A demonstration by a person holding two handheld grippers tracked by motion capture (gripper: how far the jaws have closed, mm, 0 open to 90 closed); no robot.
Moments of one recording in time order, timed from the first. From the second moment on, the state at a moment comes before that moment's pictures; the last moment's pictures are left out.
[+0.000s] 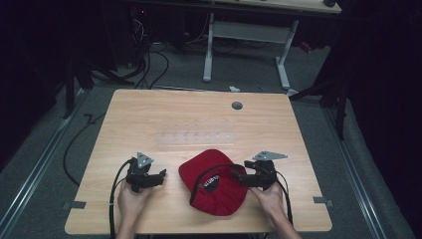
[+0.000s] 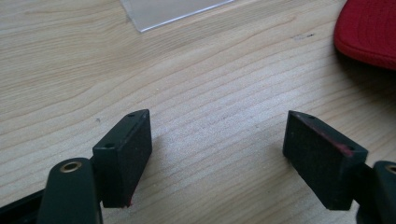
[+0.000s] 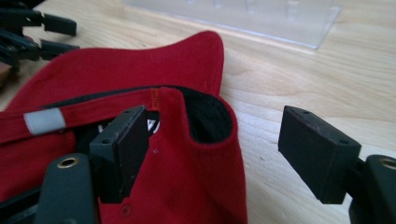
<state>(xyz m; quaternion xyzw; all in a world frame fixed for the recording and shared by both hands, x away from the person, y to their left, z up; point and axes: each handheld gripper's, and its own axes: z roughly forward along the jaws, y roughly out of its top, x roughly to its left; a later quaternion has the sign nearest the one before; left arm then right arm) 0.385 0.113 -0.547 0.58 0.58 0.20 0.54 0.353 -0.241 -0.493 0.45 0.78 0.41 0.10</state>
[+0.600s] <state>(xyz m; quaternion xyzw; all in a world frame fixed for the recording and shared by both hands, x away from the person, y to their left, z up) 0.385 0.113 -0.547 0.58 0.58 0.20 0.53 0.366 -0.234 -0.524 0.43 0.80 0.41 0.08</state>
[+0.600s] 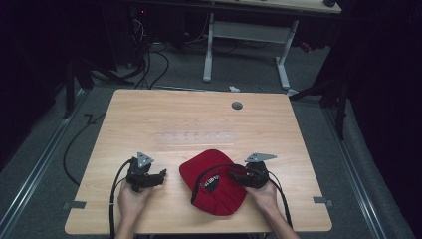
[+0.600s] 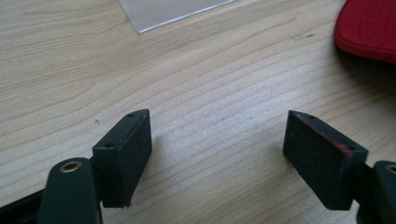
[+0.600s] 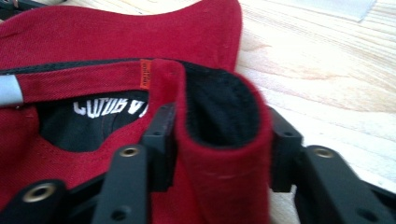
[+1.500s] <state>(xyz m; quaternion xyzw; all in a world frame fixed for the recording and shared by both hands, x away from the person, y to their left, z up) 0.383 0.109 -0.547 0.56 0.59 0.21 0.53 0.359 -0.247 -0.508 0.44 0.78 0.44 0.08</state>
